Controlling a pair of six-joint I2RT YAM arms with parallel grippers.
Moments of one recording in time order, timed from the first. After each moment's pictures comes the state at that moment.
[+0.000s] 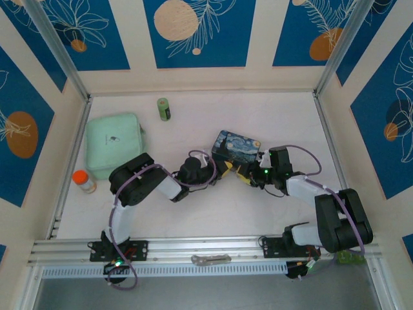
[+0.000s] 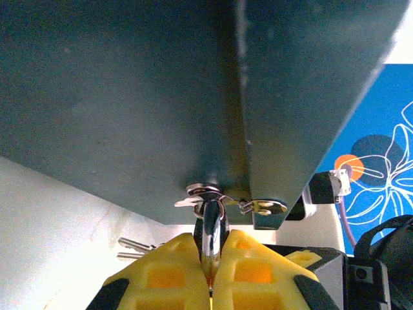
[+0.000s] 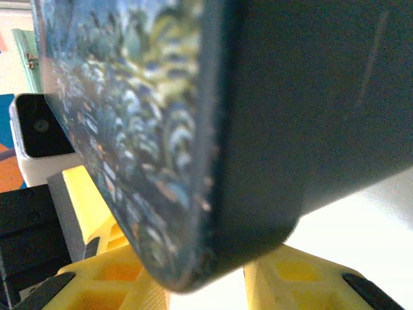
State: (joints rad) left arm -0.83 2.06 0.76 1.10 0.29 -1.50; right arm 0.21 1.32 0.46 0.03 -0.69 0.92
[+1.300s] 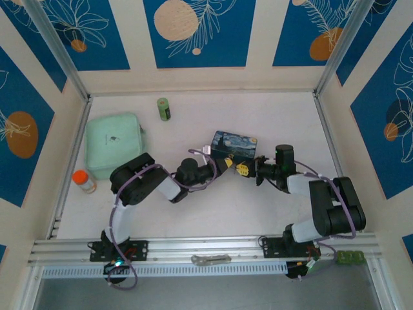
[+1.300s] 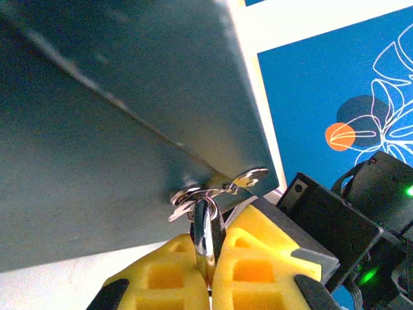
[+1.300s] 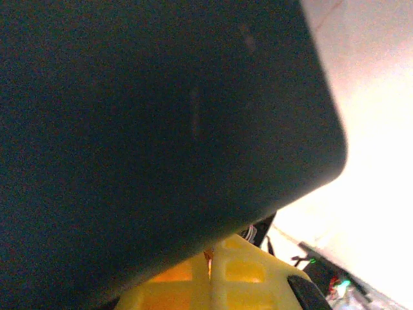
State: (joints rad) left arm -0.84 2.07 0.75 1.24 0.30 -1.22; right arm 0.11 1.45 0.43 0.35 -0.93 1.71
